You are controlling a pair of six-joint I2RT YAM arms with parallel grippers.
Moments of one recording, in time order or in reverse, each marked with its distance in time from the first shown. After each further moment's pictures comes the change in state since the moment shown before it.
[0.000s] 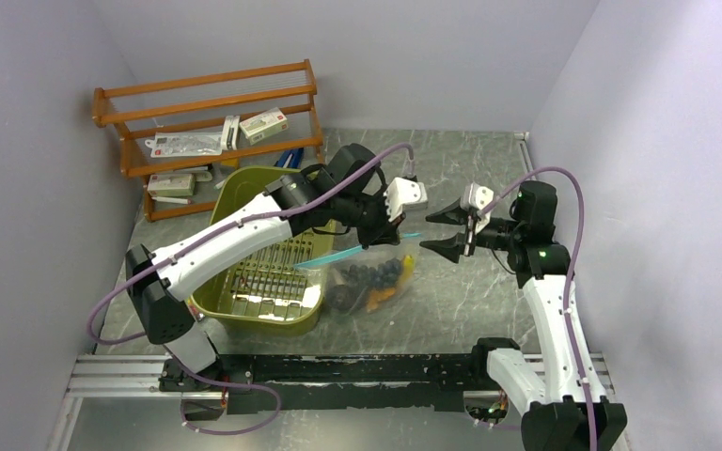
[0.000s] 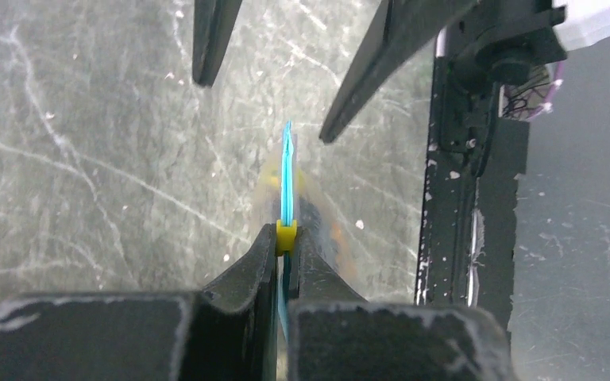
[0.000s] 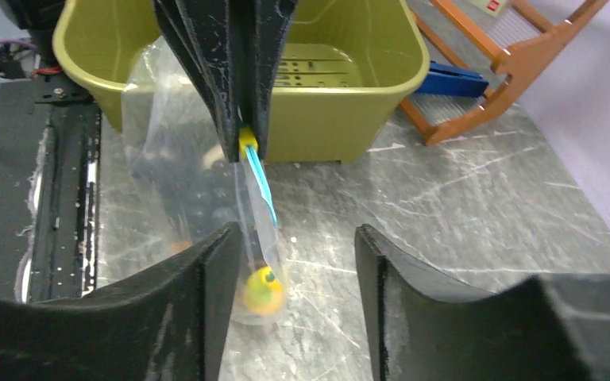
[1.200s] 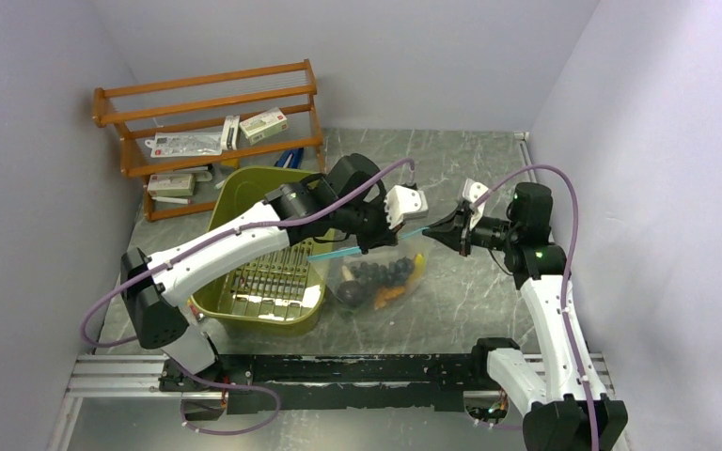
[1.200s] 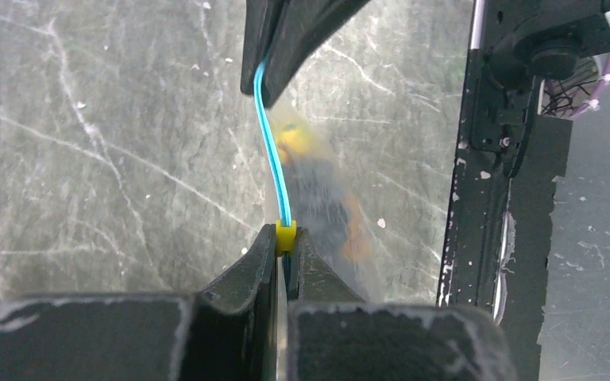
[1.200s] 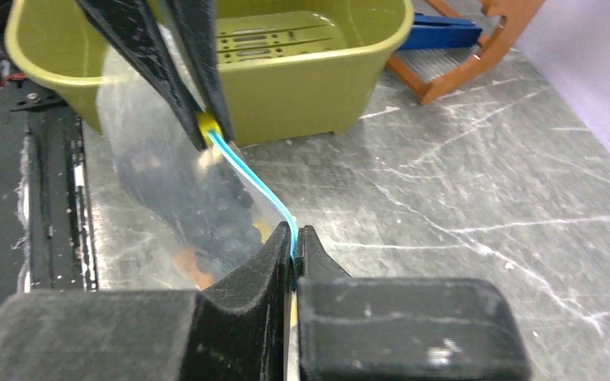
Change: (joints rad) left arm -0.030 -0.012 -0.045 0.048 -0.068 0.001; right arm 0.016 0.003 -0.027 -0.004 0.099 0.061
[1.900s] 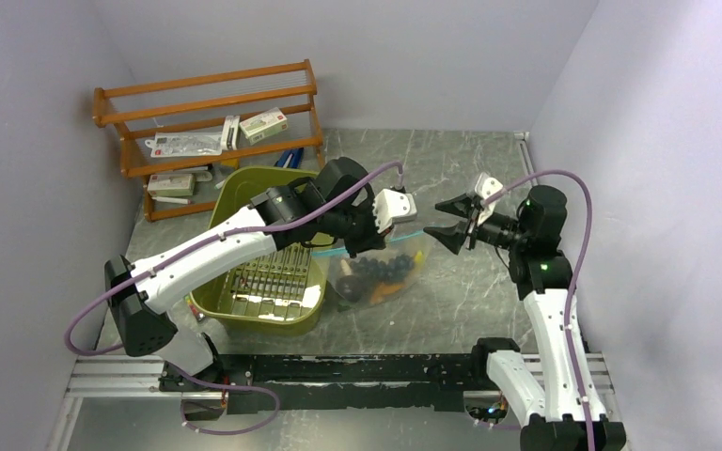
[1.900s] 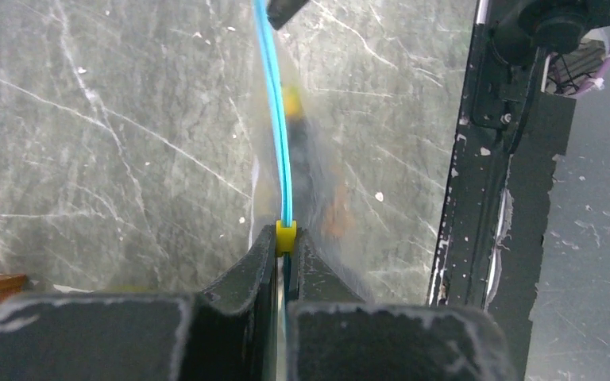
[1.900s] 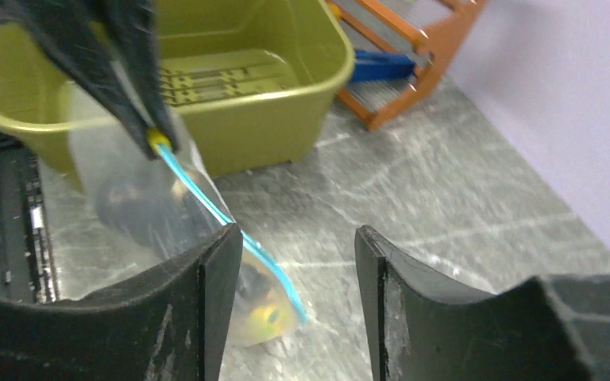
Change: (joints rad) left arm 0.000 -0.092 -0.067 -0.034 -0.057 -0.004; right arm -0.011 -0.075 -0.012 0.195 0.120 0.201
